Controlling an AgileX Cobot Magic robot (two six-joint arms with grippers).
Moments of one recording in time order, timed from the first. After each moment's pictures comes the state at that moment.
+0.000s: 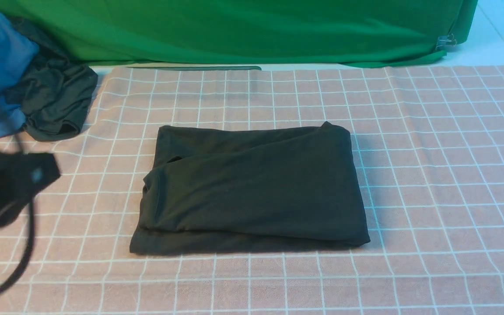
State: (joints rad) right arm 0.46 0.68 -1.10 -0.17 0.68 0.06; left arm -0.32 0.58 -0.71 0.03 0.68 -0.46
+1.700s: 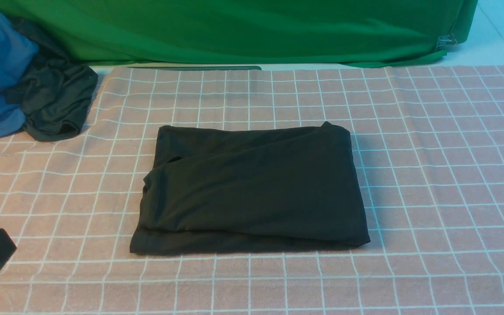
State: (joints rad) right arm 0.46 0.07 -0.65 -0.30 0.24 0.13; left arm -0.32 0.14 -0.43 0.04 0.58 -0.40
